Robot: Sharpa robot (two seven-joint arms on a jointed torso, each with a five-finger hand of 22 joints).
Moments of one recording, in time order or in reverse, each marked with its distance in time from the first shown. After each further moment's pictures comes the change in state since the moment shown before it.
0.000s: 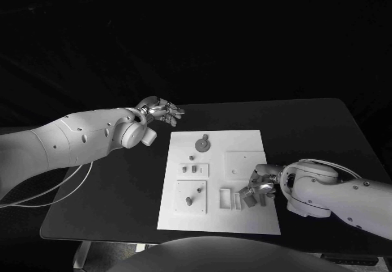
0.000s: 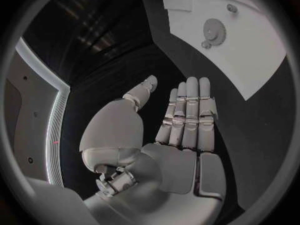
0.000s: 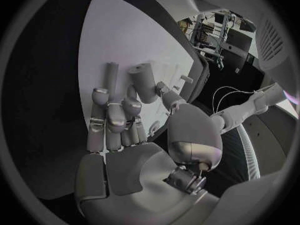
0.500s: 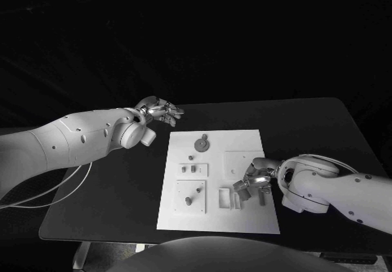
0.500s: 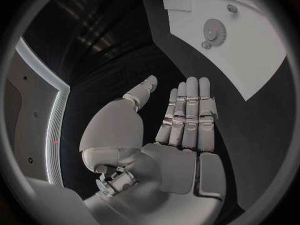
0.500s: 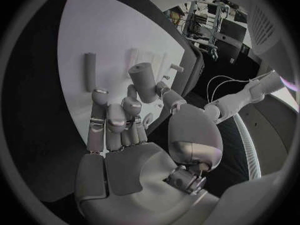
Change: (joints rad) left arm 0.000 0.002 0.000 0.000 0.000 0.000 -0.001; left_hand 0.000 0.000 0.000 0.000 0.000 0.000 0.000 0.000 0.000 0.000 0.000 0.000 -0.001 0.000 0.000 -0.004 0.002 0.010 0.000 0.000 0.000 0.001; right arm 0.020 0.008 0.006 0.027 0.082 -0.053 0.001; right_hand -0.021 -0.005 0.020 -0.021 0.005 0.004 -0.004 0.002 0.000 0.004 -0.003 -0.001 -0.002 0.000 0.000 0.000 0.000 0.000 0.005 -0.001 0.000 0.000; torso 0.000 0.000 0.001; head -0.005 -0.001
